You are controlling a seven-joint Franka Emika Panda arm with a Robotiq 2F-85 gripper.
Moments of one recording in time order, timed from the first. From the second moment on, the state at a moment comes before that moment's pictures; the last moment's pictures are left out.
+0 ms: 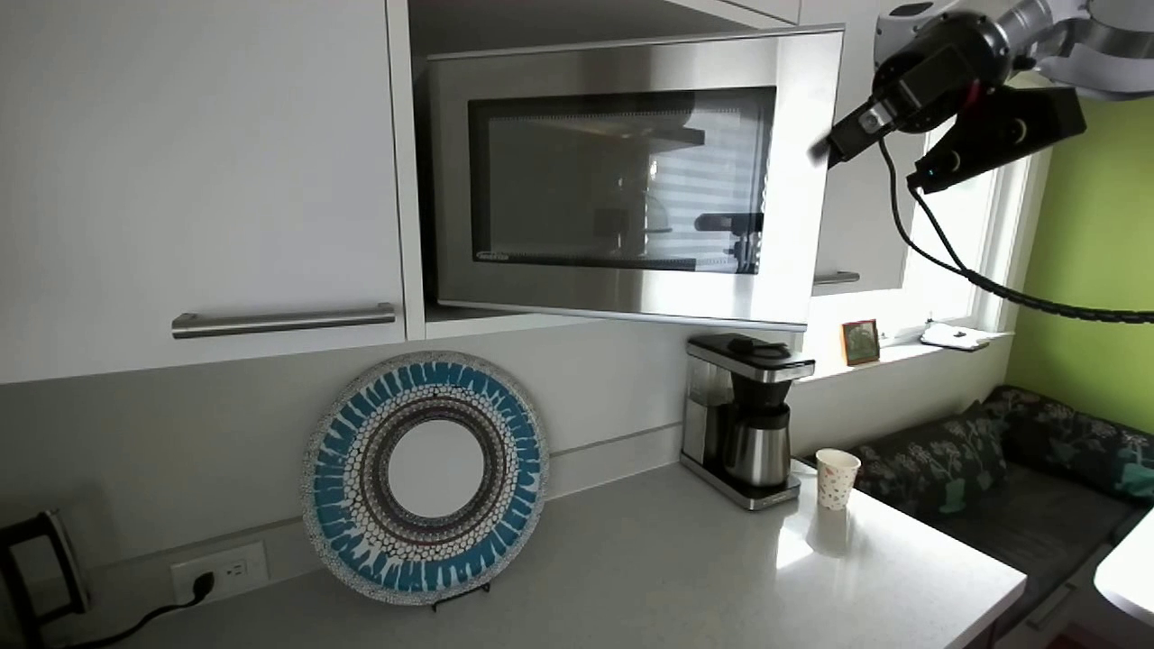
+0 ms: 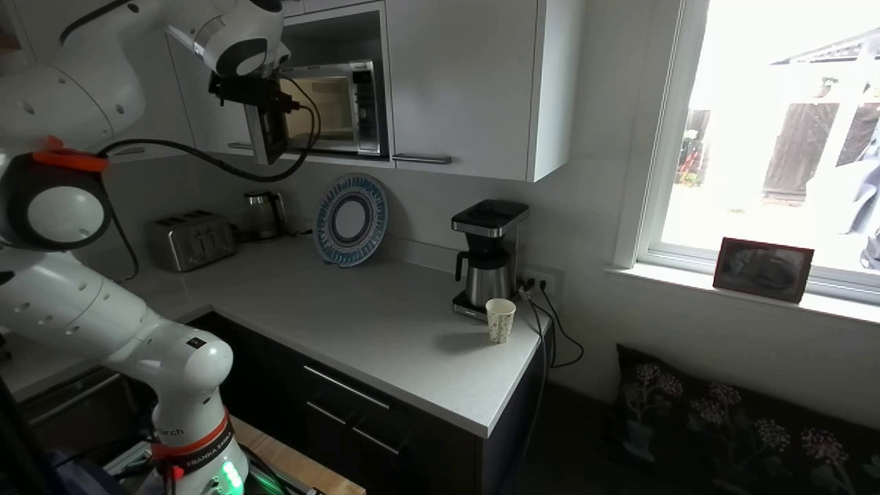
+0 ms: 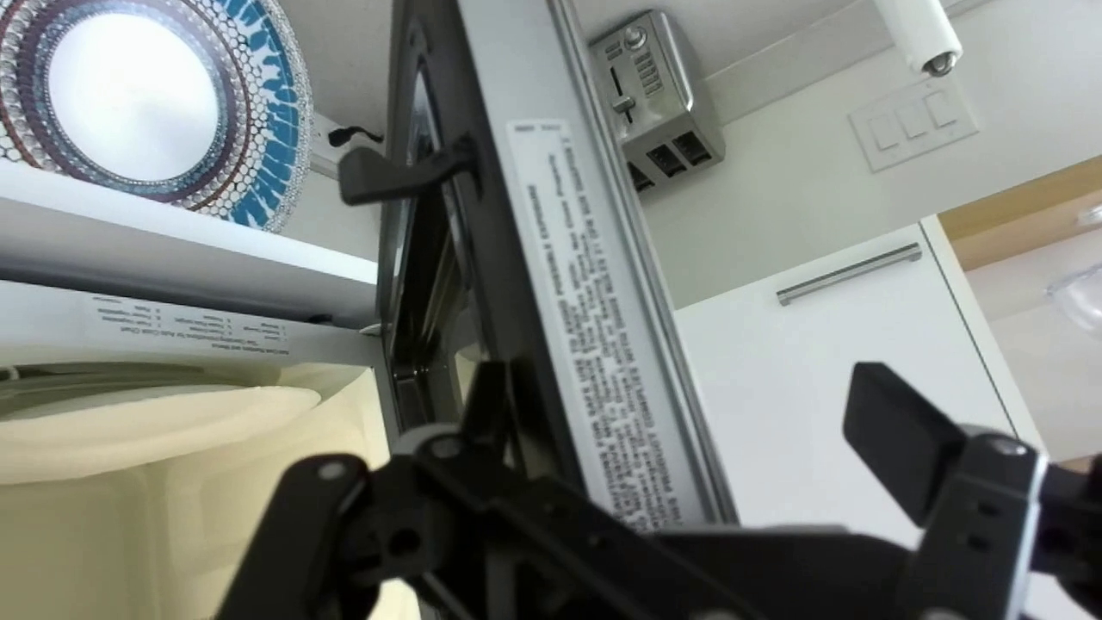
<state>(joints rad) 0.10 -0.56 -0.06 -1.72 0.83 1.65 -0.72</state>
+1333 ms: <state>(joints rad) 0.08 -0.57 -0.08 -1.81 0.88 1.77 -0.64</state>
